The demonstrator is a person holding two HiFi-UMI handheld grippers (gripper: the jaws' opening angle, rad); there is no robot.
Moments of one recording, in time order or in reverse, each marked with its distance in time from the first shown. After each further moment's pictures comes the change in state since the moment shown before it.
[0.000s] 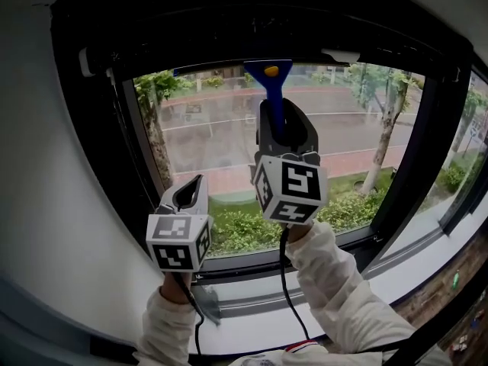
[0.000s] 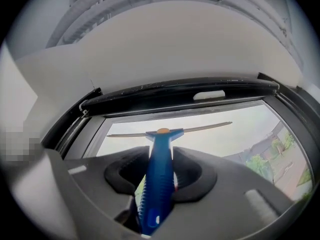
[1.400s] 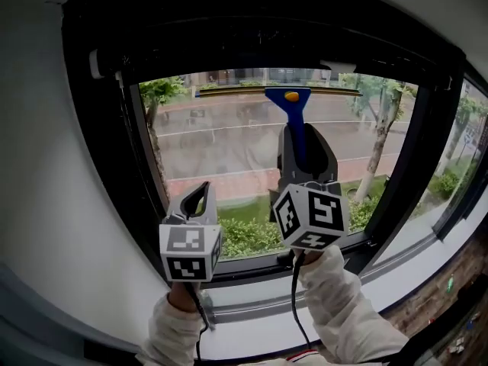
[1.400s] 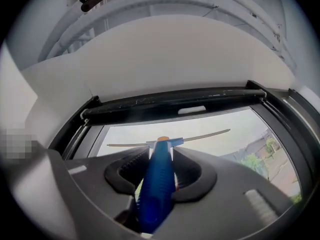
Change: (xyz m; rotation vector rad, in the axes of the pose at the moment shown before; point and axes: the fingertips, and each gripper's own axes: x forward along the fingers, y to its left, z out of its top) left arm -0.012 -0.019 0.006 0.029 -0.033 -0.001; right arm -0.050 -0.023 0.016 0.027 -0.001 -0.058
